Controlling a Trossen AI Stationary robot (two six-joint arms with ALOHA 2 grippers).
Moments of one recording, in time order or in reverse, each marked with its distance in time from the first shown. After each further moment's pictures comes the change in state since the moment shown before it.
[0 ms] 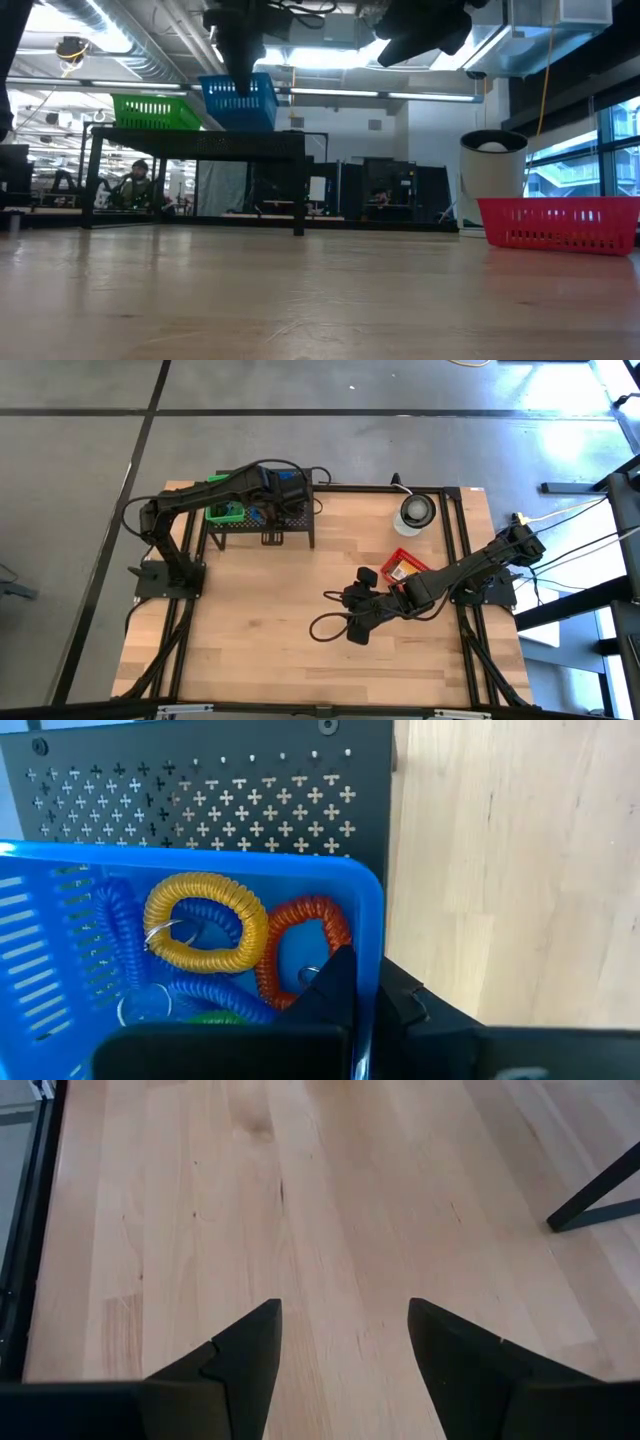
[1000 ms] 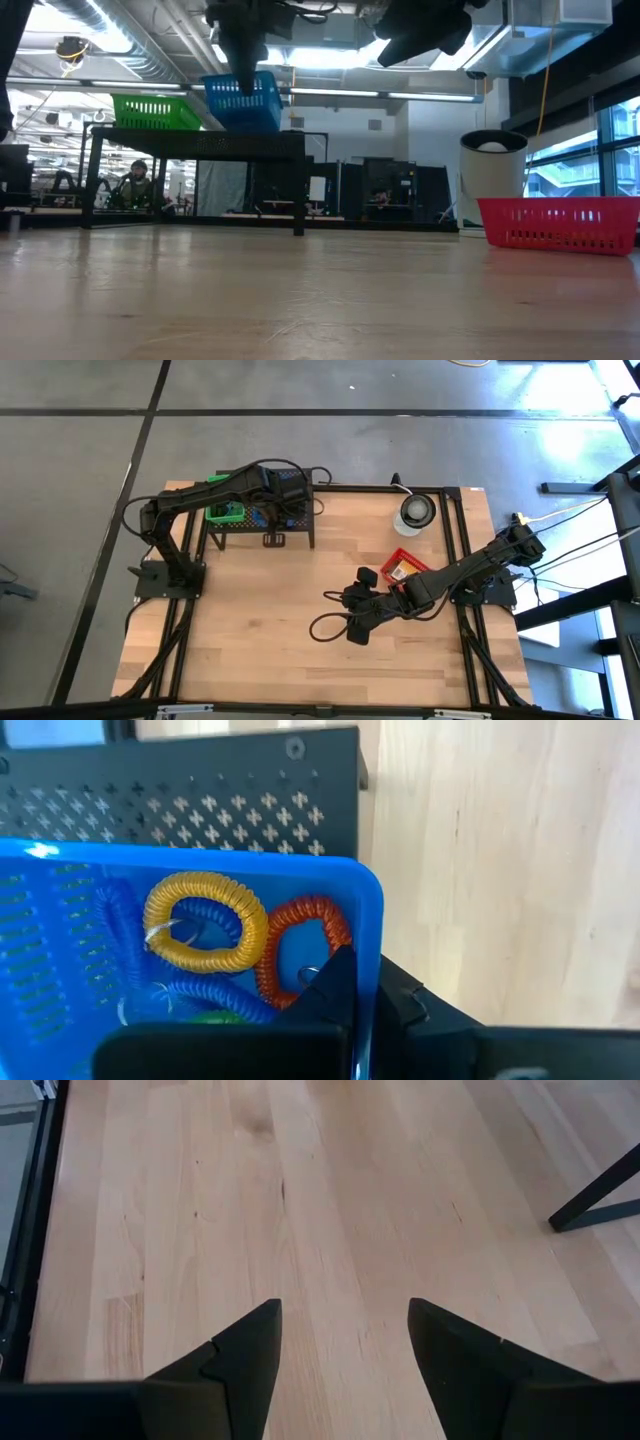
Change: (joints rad) left arm 0.000 0.001 0.000 0.014 0.070 -0.001; right arm 0.000 0.000 0.000 0.001 -0.003 0.000
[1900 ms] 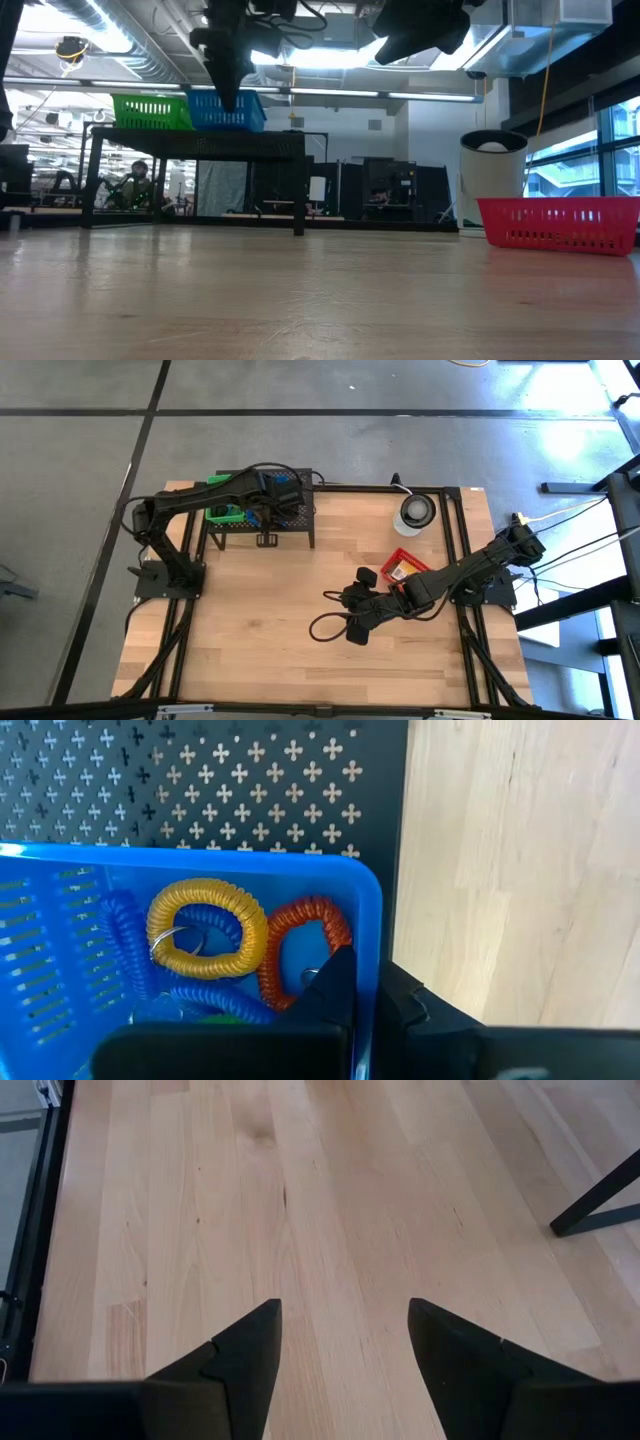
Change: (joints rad) left arm 0.028 -0.054 -0.156 0.049 -0.077 0.010; right arm 0.000 0.001 0.000 0.014 0.003 0.000
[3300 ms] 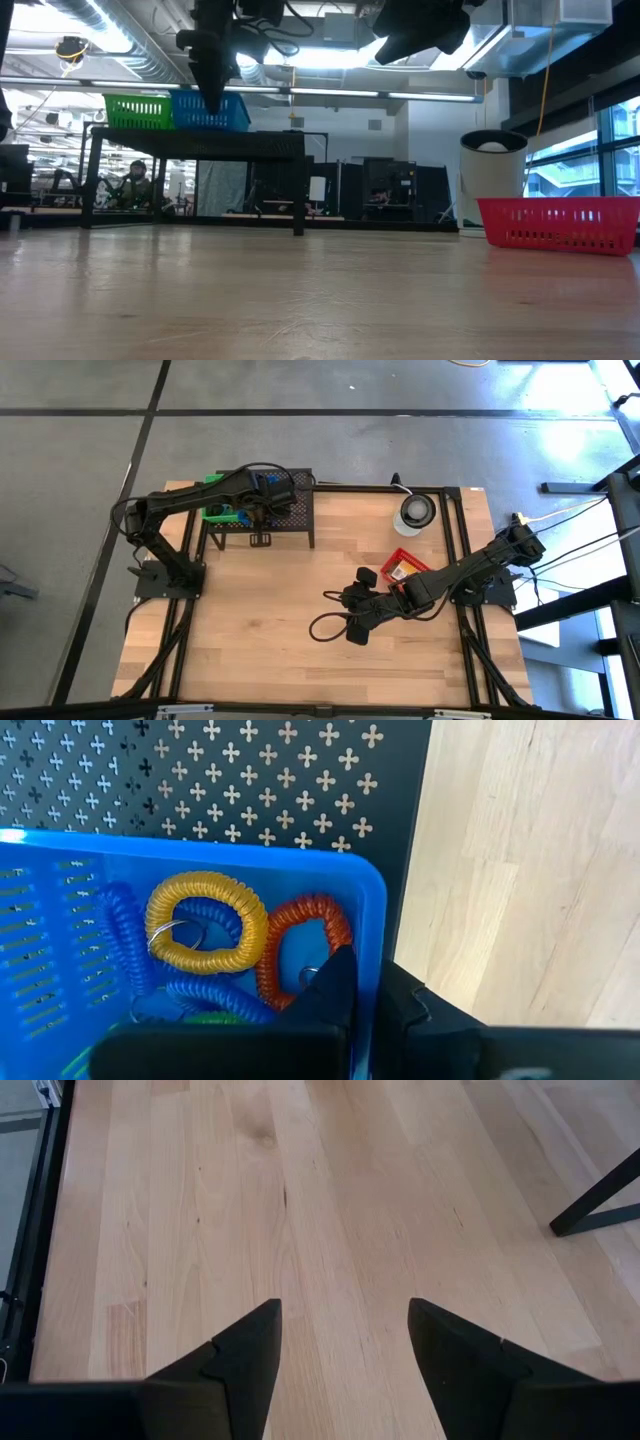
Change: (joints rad) left arm 0.029 -0.059 -0.077 -0.021 -0.002 -0.051; right arm 0.000 0.000 0.000 0.000 0.000 0.000
